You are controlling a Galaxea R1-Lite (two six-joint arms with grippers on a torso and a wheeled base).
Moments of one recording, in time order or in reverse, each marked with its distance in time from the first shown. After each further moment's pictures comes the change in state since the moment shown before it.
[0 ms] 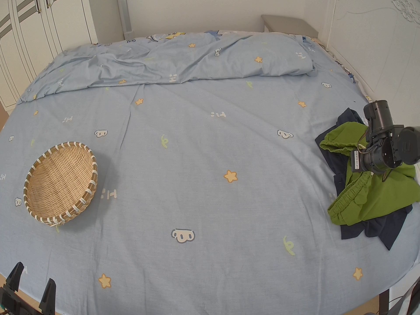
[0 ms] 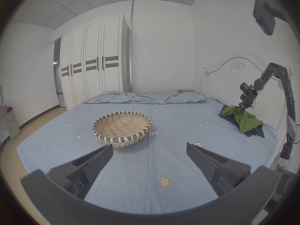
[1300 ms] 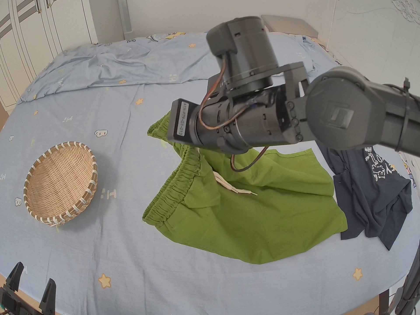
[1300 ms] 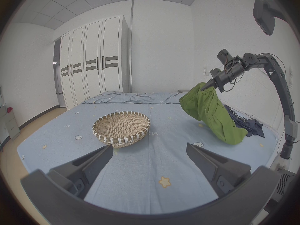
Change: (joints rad) left arm 0.000 0.000 0.000 0.000 0.000 0.001; right arm 0.754 0.313 -0.833 0.225 0.374 0.487
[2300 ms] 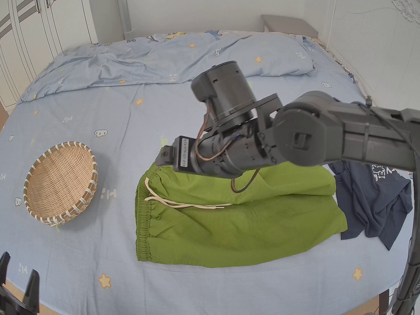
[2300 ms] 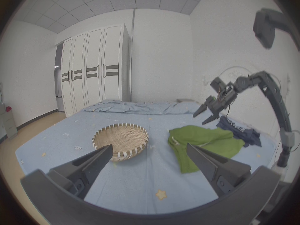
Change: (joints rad) left arm -0.009 0.008 -0.100 -0.002 -0.004 -0.017; right arm -0.033 0.087 0.021 0.061 0.026 0.001
